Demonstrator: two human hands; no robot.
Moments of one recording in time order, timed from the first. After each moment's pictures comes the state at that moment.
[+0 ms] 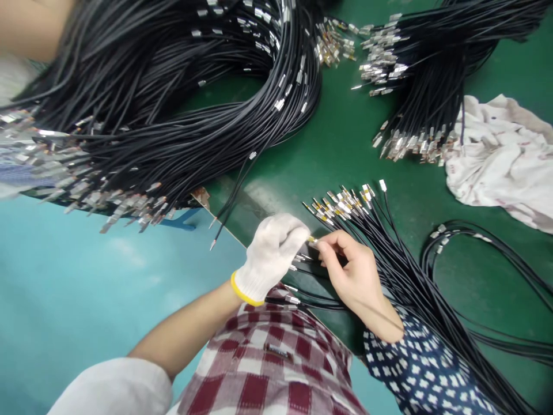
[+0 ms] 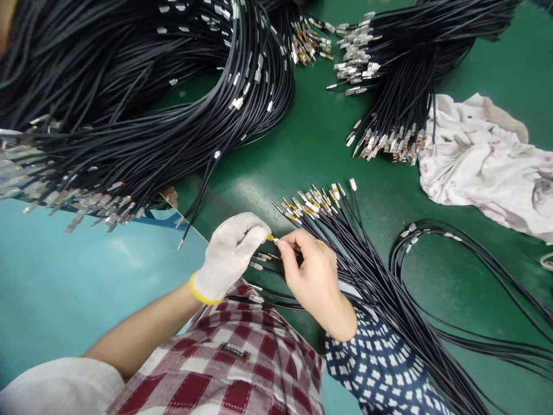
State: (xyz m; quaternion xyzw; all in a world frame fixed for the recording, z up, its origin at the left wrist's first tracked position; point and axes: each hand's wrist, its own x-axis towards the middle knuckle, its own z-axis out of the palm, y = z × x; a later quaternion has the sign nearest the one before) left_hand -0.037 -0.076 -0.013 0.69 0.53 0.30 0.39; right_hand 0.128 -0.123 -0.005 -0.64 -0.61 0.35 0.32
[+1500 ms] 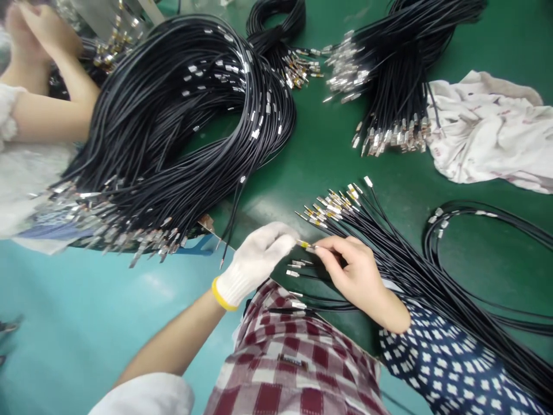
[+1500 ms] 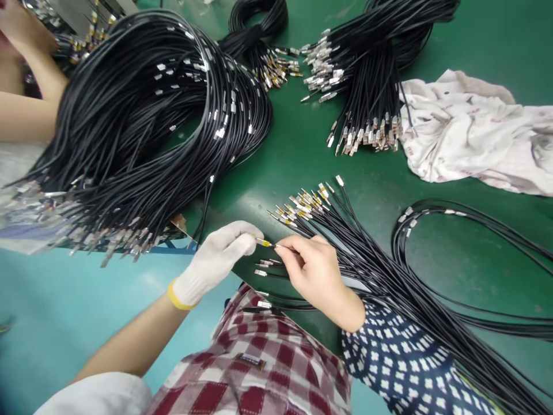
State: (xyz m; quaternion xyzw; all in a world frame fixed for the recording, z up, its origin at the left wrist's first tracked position) left_hand -0.055 -0.060 0.020 0.66 0.55 0.14 0.49; right_hand 0.135 -0.128 -0.011 -0.59 -0.66 0.25 0.38
